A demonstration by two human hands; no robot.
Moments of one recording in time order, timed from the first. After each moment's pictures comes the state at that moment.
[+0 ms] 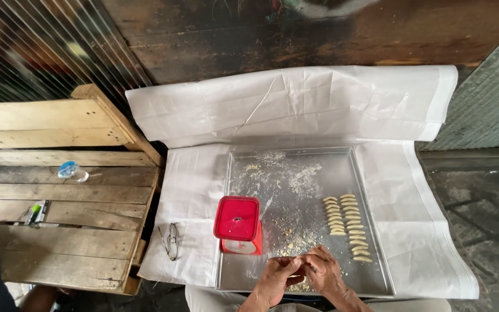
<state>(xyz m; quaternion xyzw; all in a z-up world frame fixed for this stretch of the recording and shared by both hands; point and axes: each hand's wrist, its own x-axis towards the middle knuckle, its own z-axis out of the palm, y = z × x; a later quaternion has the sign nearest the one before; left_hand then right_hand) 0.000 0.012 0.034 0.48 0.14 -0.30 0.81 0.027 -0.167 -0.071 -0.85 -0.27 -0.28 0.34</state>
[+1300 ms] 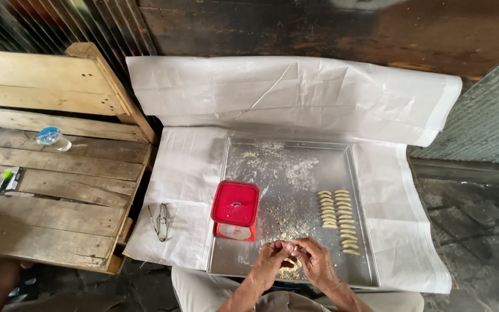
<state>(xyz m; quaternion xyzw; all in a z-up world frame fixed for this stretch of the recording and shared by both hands) -0.002 0.026 0.023 0.49 0.09 -0.24 0.84 0.017 -0.162 -0.043 -0.85 -0.24 -0.12 0.45</state>
